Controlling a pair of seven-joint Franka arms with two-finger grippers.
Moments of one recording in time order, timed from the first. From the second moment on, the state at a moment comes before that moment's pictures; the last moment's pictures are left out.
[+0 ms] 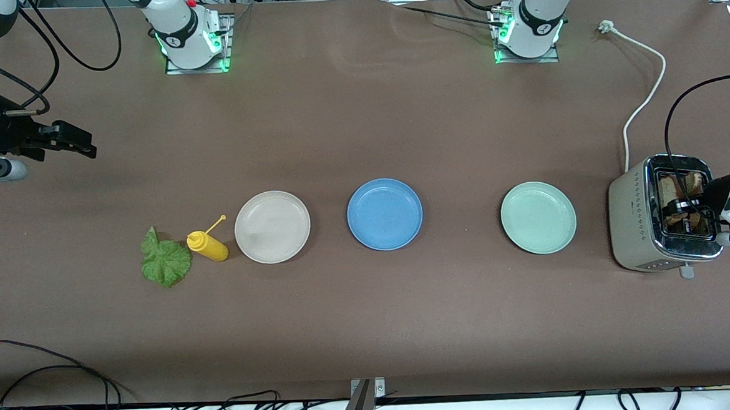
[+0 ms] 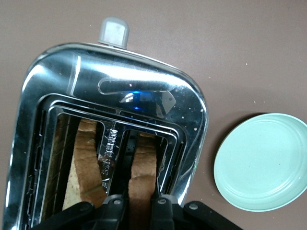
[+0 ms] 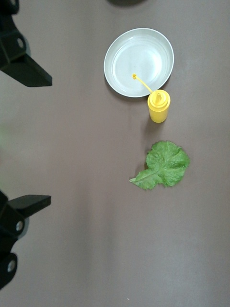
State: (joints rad) left arm 0.35 0.47 -0.09 -1.58 0.00 1.92 0.14; right arm 0.09 0.05 -0.07 -1.61 0.02 1.58 0.01
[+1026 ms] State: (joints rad) left arm 0.31 0.43 -0.12 -1.38 0.03 1.63 0.14; right arm 0.09 0.05 -0.07 -1.61 0.02 1.58 0.01
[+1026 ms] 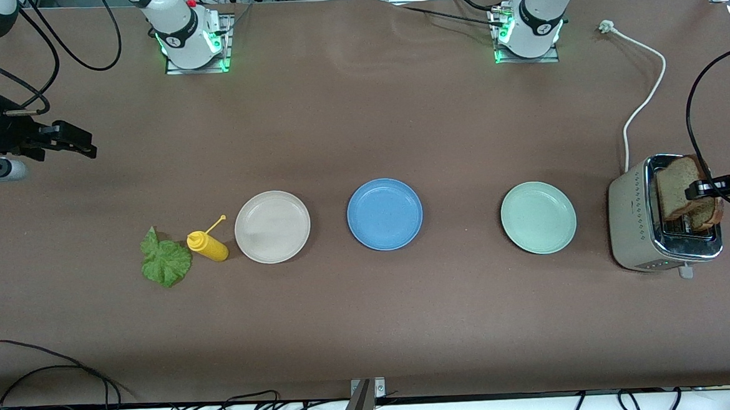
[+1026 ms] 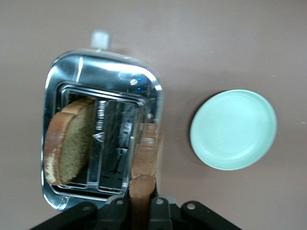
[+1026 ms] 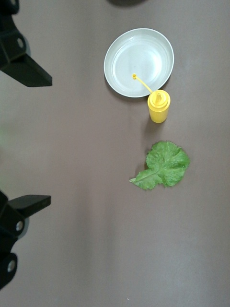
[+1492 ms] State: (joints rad) left arm 0.11 0.37 -0.14 -1.34 0.03 1.60 0.14; right arm 0.09 0.05 -0.07 -1.61 0.03 1.58 0.01
